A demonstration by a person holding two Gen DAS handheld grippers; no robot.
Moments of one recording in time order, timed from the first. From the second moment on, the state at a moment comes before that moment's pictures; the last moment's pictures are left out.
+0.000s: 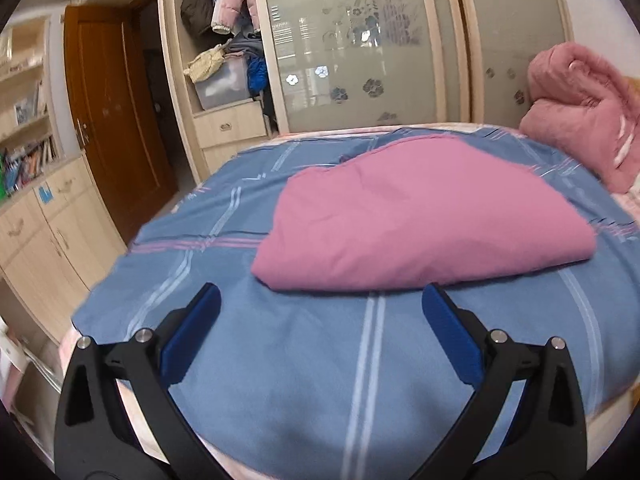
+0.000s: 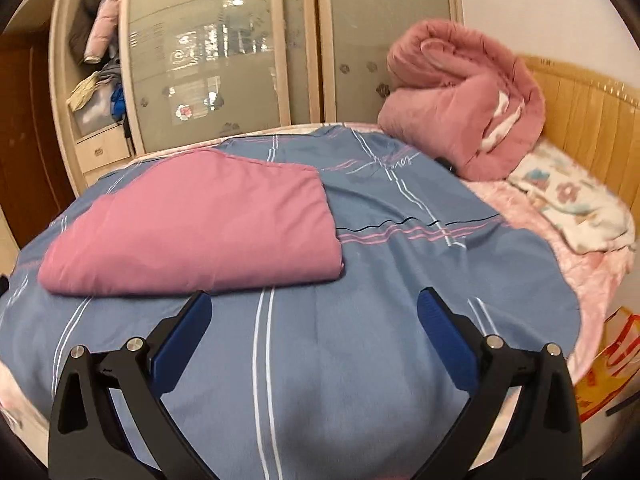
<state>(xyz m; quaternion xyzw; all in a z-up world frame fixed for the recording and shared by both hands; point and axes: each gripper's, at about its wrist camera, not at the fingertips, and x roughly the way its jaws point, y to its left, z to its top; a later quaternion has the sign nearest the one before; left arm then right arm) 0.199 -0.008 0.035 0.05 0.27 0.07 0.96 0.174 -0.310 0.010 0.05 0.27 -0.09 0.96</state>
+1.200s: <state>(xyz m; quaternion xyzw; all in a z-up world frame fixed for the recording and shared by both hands) 0.156 -0.025 0.044 0.01 0.23 0.04 0.97 0.151 -0.253 0.024 0.04 0.23 -0.05 0.97</state>
